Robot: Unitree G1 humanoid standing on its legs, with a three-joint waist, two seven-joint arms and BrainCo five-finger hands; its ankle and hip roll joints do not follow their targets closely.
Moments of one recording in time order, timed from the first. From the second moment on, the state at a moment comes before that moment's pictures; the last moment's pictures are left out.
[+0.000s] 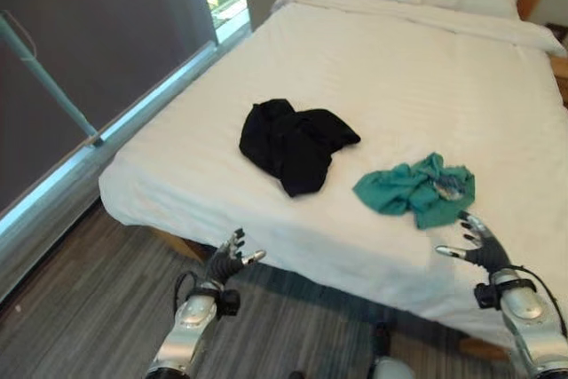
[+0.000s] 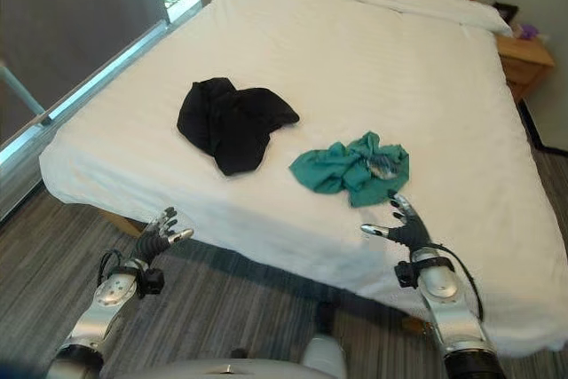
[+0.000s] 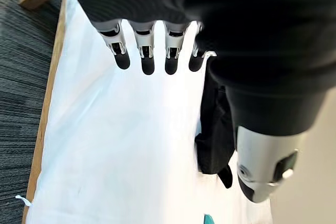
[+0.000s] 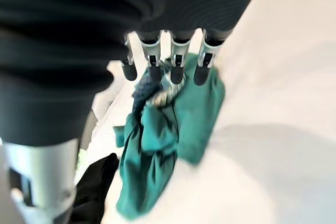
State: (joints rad) left arm 0.09 0.38 -0.14 0.34 -0.27 -0.06 0.00; right arm 0.11 -0.61 -0.05 0.19 -0.01 -0.05 0.00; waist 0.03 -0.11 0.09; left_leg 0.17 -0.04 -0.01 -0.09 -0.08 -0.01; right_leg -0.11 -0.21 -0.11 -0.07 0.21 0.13
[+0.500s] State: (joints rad) left arm 0.17 0.38 -0.23 0.31 -0.28 -0.05 -0.06; right arm -0.39 -0.87 0.25 0.51 -0.20 -0.04 0.00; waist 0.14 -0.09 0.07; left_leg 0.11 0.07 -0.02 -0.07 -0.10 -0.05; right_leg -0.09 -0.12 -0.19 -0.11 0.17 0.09
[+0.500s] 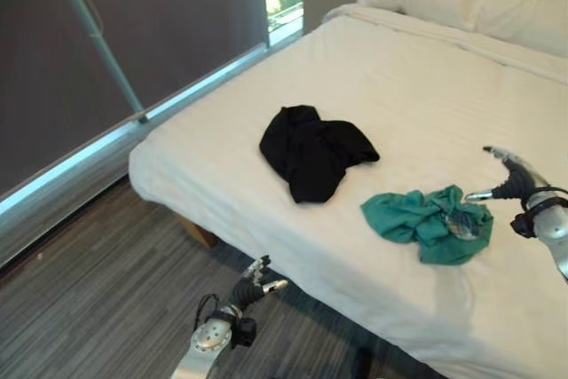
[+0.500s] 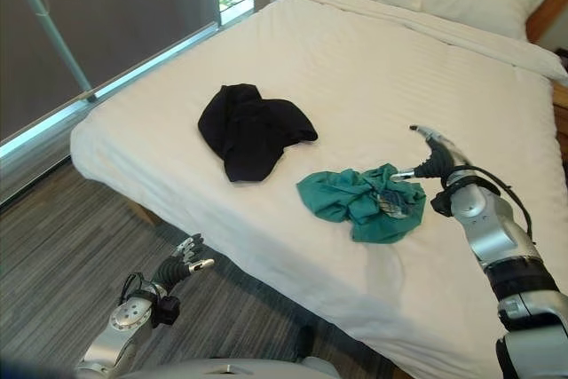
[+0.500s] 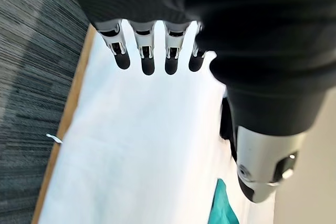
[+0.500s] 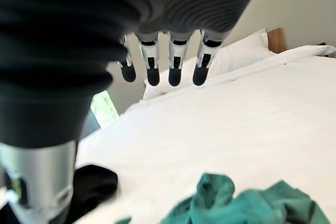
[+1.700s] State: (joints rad) left arm -0.66 0.66 -0.41 0.49 0.01 -0.03 0.11; right arm -0.15 -0.51 0.31 0.75 -0.34 -0.04 -0.04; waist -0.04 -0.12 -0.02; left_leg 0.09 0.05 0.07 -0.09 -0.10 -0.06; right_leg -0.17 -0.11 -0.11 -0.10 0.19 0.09
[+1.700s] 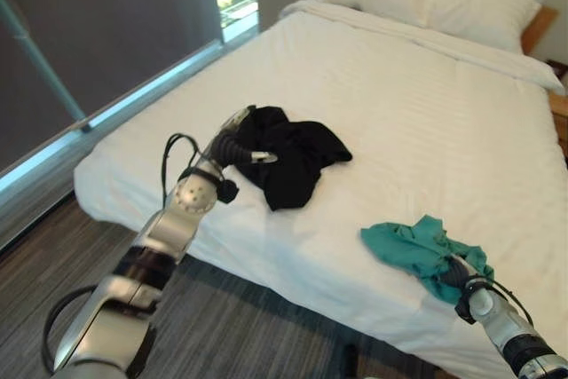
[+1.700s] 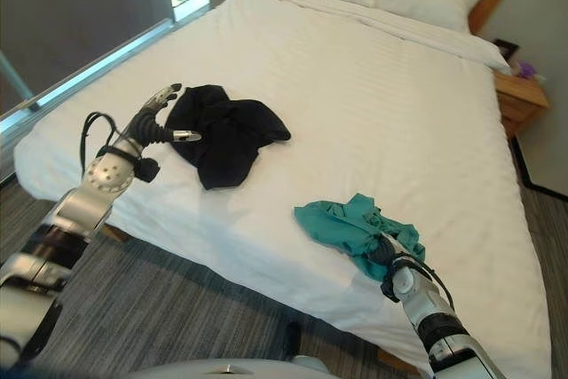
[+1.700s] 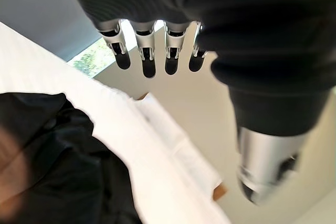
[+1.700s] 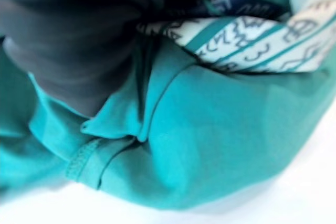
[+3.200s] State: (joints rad) left arm -0.04 0.50 -0.03 0.29 -0.24 -0.06 0.08; right arm 0.13 -0.58 0.20 0.43 -0.23 -0.02 0.10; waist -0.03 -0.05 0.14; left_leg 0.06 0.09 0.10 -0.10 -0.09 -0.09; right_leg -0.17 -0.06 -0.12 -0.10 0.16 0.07
